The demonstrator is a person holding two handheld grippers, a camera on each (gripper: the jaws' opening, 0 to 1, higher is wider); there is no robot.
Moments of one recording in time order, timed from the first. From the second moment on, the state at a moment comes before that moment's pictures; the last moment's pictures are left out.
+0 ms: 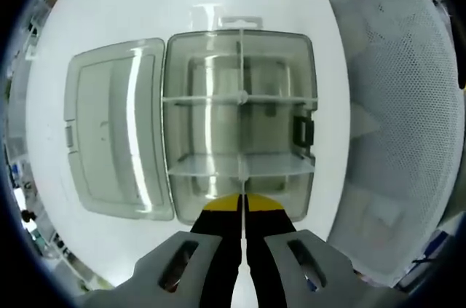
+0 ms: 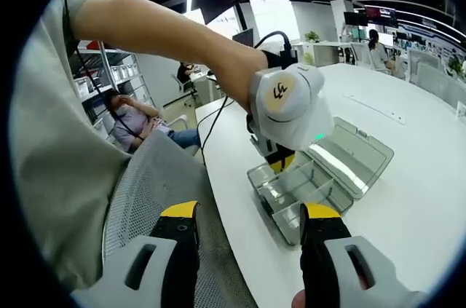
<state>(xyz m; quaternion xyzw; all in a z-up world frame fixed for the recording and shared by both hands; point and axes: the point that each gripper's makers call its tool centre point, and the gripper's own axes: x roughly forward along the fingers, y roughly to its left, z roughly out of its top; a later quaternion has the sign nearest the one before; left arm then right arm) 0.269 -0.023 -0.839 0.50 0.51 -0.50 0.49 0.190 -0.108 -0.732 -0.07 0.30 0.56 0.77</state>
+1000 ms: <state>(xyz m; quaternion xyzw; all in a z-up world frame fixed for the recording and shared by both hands) 0.268 -0.022 -0.840 0.50 0.48 -0.51 0.50 0.190 -0.119 -0.731 -0.08 0.31 0.55 0.77</state>
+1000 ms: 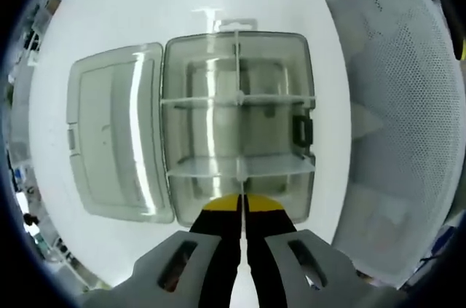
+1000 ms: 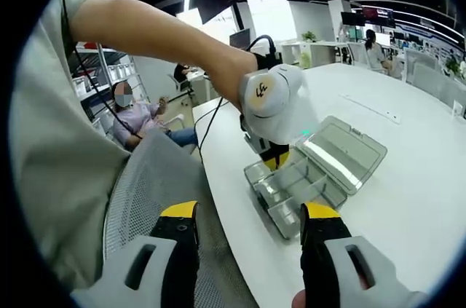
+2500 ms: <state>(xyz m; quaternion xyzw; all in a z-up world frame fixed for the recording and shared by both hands) 0.258 0.011 -0.767 0.31 0.39 -0.49 0.72 0.211 -0.125 -0.727 -0.14 0.32 0.57 0.75</state>
